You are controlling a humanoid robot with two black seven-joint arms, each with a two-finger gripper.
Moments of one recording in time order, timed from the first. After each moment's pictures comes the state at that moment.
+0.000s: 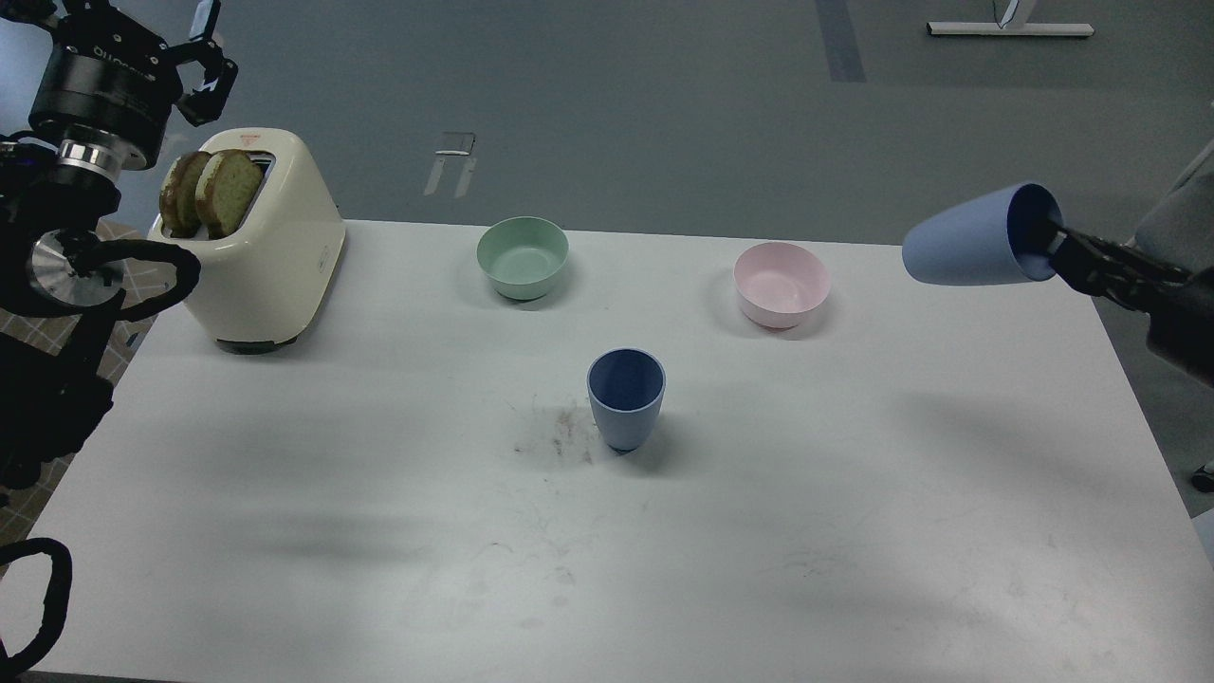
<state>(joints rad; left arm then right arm) -0.61 0.50 -1.34 -0.97 0.32 -0.27 -0.26 0.22 -0.68 1.47 1.61 -1.78 0.49 0.17</state>
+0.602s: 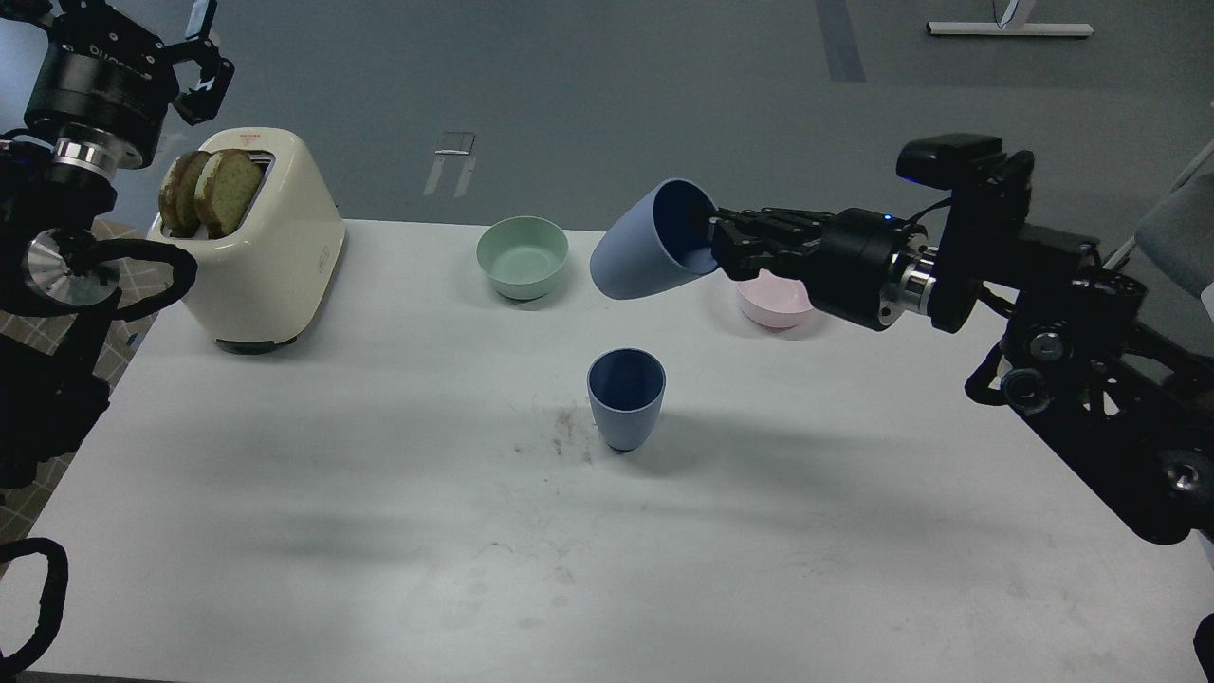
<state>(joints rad) -0.61 0.50 -1.33 -0.97 0.33 -0.27 -0.26 0.75 -0.37 0.83 1.53 -1.81 0.49 -0.01</state>
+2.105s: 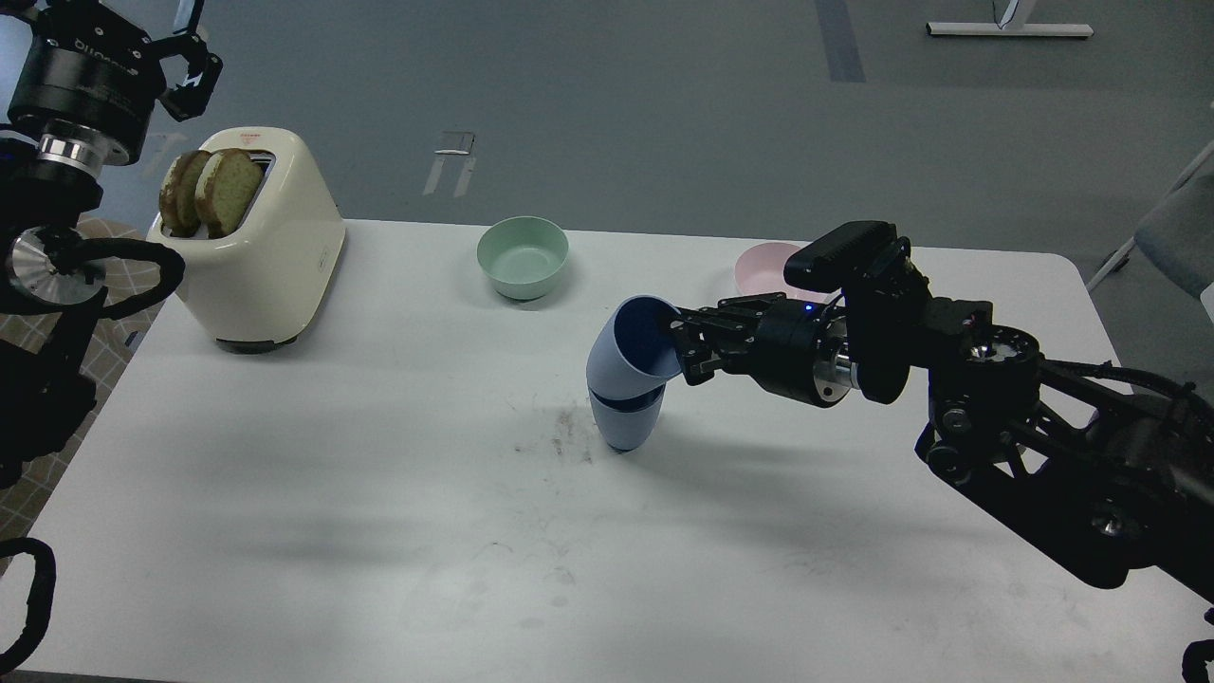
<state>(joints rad) -0.61 0.53 -1.33 -0.97 0.33 -0.28 -0.26 0.72 -0.36 0.66 1.53 -1.94 0.49 -0.06</state>
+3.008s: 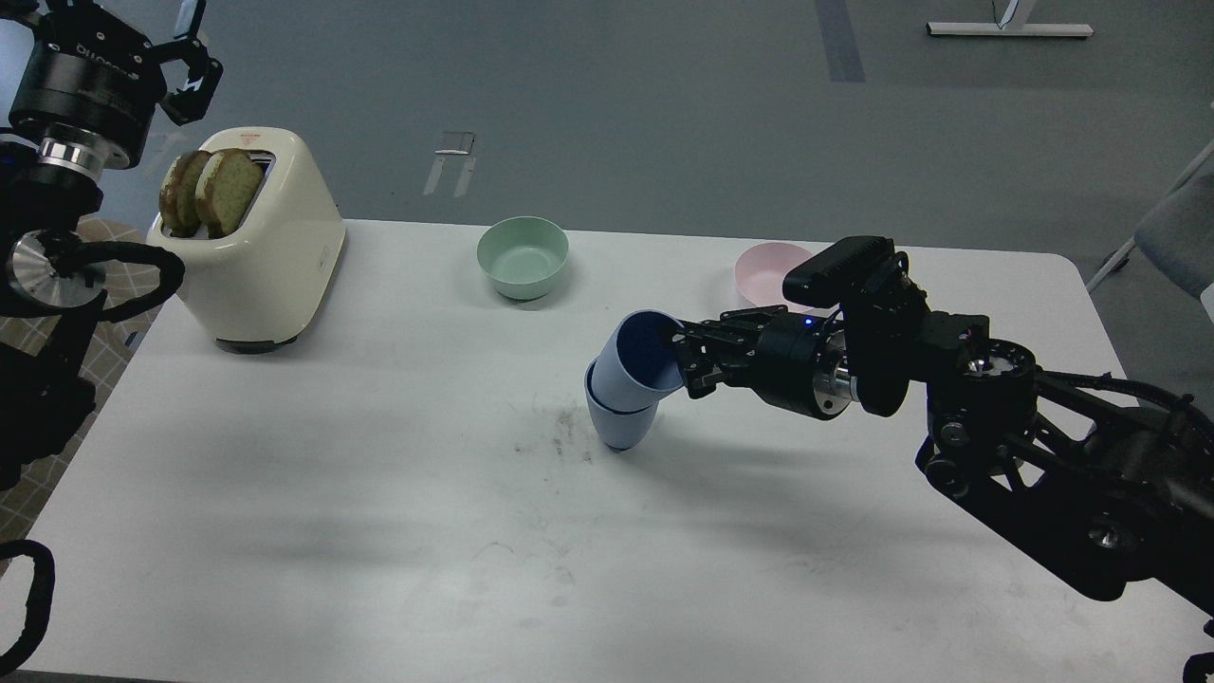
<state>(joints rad) -0.61 0.53 -1.34 -0.97 0.33 -0.28 -0.26 0.69 -0.36 0.66 1.54 -1.97 0.49 -0.06</state>
